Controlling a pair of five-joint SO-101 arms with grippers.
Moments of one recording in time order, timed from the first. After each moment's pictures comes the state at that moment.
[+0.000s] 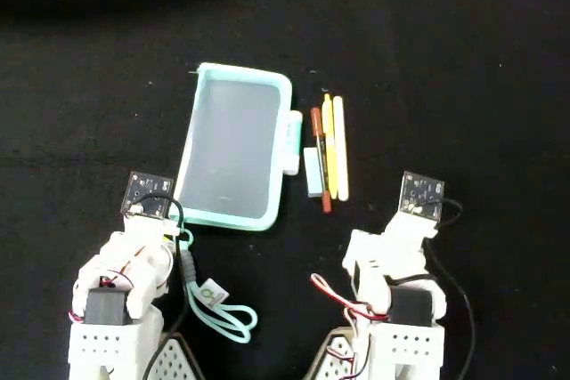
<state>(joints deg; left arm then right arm) -3.5 -104.1 96.4 71.7 -10.1 5.7 -103.6 97.0 74.5 -12.1</state>
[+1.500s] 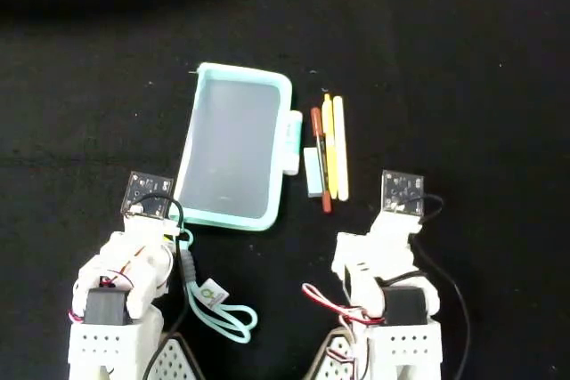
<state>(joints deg) -3.5 -104.1 96.4 71.7 -10.1 -1.4 -103.6 97.0 74.5 -12.1</state>
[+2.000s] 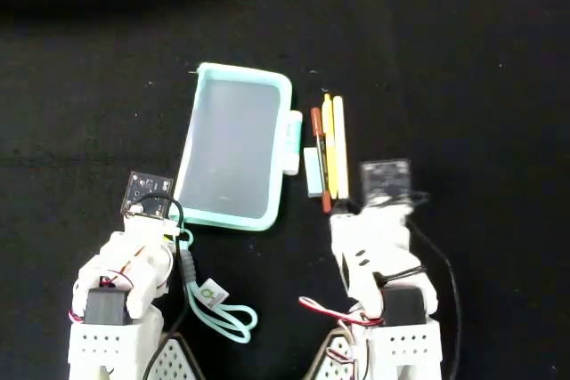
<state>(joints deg) -3.5 -104.1 96.4 71.7 -10.1 -4.2 -103.6 97.0 58.2 9.1</state>
